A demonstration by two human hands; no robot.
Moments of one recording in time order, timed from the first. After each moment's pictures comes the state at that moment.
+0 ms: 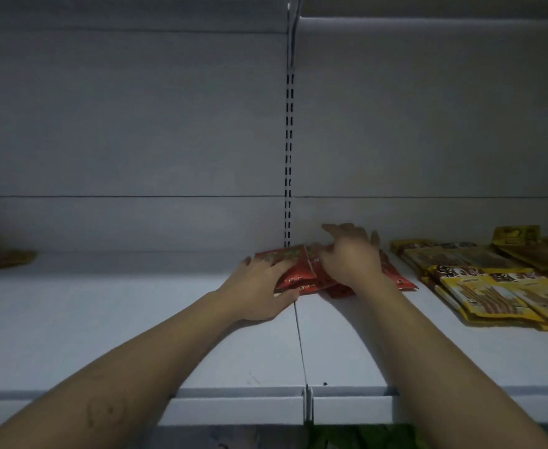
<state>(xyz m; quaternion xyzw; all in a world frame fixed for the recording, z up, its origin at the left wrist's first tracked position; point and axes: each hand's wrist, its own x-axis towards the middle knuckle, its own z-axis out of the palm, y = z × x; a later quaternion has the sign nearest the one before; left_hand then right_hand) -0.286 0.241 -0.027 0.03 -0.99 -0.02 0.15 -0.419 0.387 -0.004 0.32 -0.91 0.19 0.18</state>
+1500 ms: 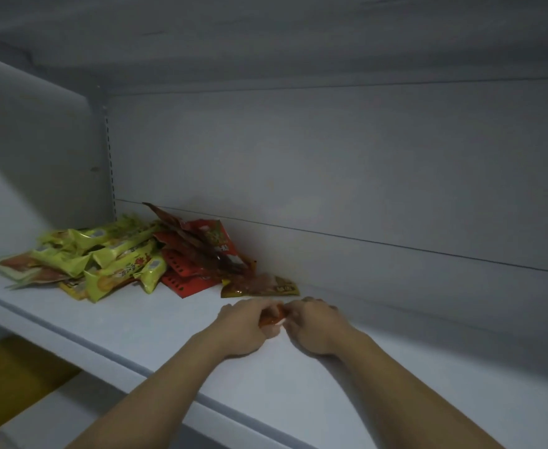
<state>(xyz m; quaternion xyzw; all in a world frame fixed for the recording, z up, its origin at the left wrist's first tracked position) 0.067 -0.137 -0.035 0.33 -0.91 -0.20 0.16 -0.088 -0.052 -0.023 0.62 -0.78 0.08 -0.01</state>
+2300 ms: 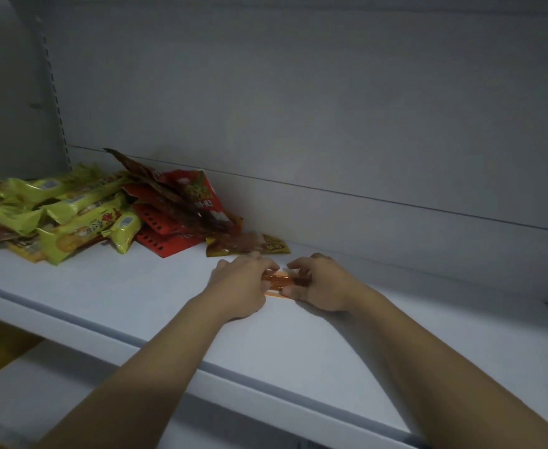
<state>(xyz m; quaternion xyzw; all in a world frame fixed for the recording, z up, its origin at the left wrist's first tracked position) 0.049 -0.149 -0.042 0.31 -0.93 -0.11 0.17 -0.101 -0.052 -0.020 0.57 -0.81 0.13 -0.05</state>
